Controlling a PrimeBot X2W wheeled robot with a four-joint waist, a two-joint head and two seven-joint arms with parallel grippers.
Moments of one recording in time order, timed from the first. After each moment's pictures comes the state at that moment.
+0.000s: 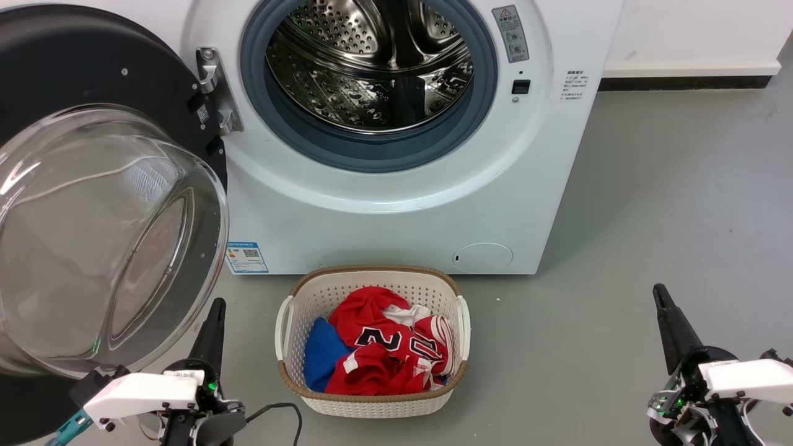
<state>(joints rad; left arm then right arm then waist) -0.10 0.06 0.10 0.25 -1.51 -0.12 0.09 -0.09 -0.06 -0.10 0.23 1.50 0.13 0.10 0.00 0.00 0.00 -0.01</state>
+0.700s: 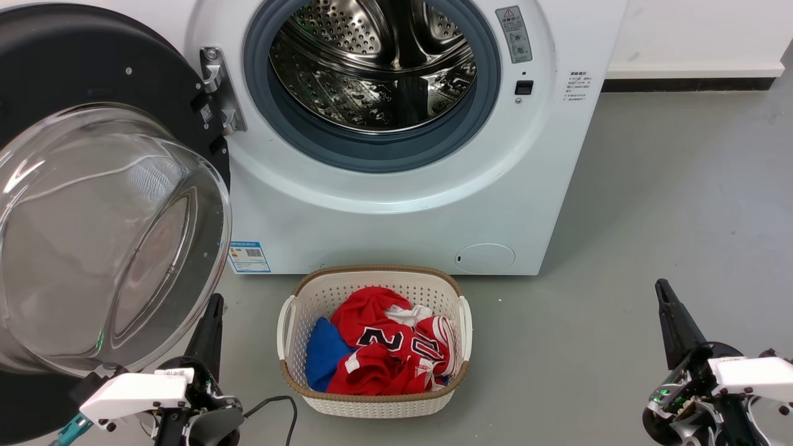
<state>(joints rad) -0.10 0.05 0.11 0.25 -1.61 -0.13 0.11 -0.10 -0.05 -0.11 0.25 1.61 0.13 0.11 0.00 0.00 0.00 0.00</state>
